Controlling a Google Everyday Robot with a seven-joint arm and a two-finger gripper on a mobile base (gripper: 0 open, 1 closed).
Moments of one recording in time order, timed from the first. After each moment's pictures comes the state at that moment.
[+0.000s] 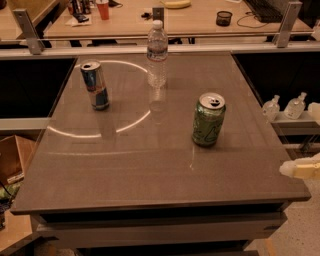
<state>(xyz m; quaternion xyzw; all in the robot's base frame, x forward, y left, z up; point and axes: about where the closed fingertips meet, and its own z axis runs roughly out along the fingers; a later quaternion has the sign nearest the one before) 0.419 -0.272 0.915 -0.33 0.70 0.25 0.58</state>
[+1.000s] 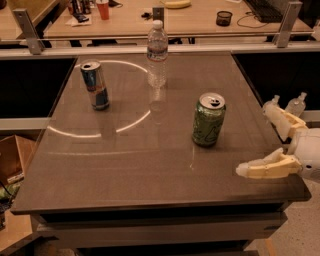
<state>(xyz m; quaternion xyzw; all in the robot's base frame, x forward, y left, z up) 0.438 -0.202 0.891 -0.36 0.66 0.28 0.59</state>
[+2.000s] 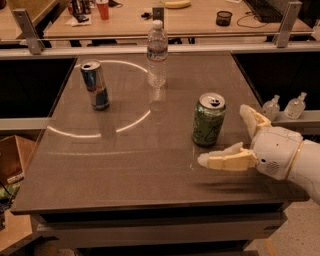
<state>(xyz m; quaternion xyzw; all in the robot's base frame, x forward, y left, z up) 0.463 -0.145 0.880 -0.32 0.69 0.26 0.60</state>
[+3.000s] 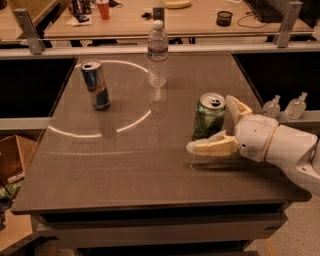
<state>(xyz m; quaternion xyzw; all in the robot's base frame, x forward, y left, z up) 0.509 -0.126 0.866 -0.34 0.67 0.26 0.60</state>
